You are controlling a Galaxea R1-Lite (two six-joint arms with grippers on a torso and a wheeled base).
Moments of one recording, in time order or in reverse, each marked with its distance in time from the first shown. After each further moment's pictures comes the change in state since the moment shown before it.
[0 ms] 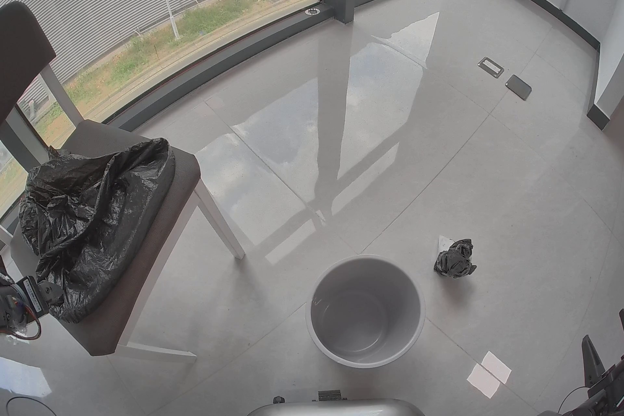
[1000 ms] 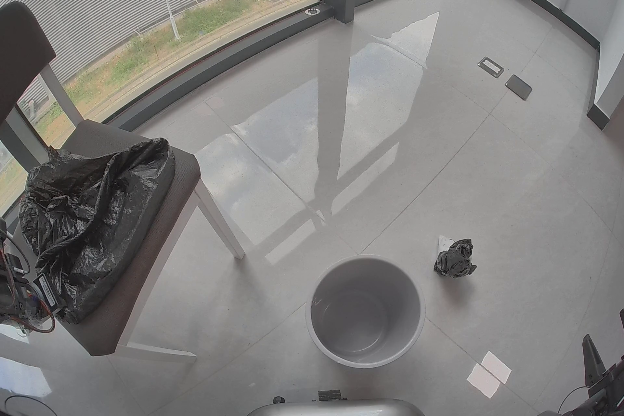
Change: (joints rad) left arm -0.004 0.172 0.013 -0.072 -0.081 -0.047; right arm 0.000 0.000 0.000 0.000 -0.009 0.005
